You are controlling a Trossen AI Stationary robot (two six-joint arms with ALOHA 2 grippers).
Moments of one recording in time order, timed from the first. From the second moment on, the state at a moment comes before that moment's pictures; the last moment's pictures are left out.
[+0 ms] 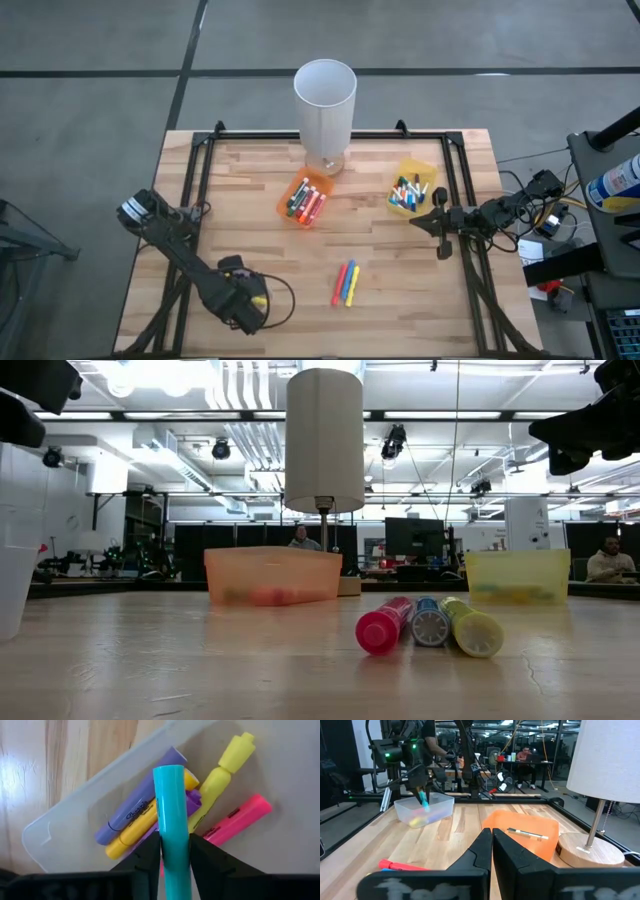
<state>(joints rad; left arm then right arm) -0.76 1.72 1.24 -1.15 -0.05 -1.04 0.51 0.03 0.04 0.00 0.55 0.00</state>
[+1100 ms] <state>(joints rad) -0.73 1.71 1.32 -1.11 -0.23 -1.15 0.51 0.03 0.04 0.00 0.55 0.00</state>
